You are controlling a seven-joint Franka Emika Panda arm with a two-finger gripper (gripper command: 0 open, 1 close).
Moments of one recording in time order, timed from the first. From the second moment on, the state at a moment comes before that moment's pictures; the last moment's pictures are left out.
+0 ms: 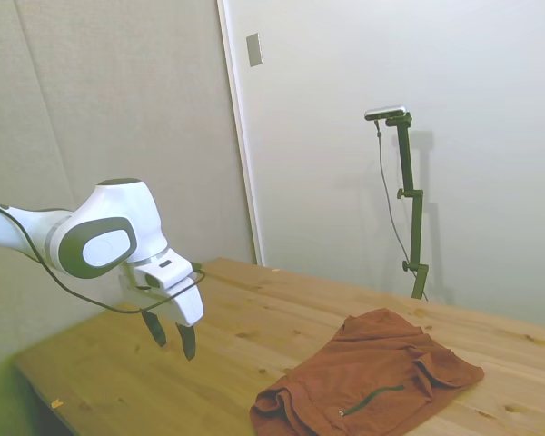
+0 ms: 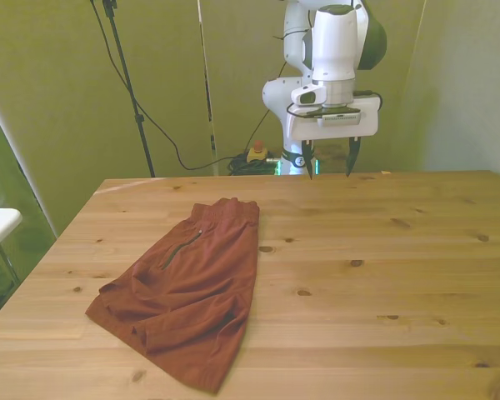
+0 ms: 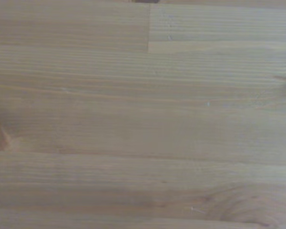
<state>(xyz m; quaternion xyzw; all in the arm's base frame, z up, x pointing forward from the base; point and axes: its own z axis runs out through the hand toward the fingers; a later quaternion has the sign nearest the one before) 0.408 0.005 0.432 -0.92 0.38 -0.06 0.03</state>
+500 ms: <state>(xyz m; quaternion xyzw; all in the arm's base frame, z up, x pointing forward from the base) 0.467 -0.092 0.477 -0.86 0.48 -0.13 0.05</state>
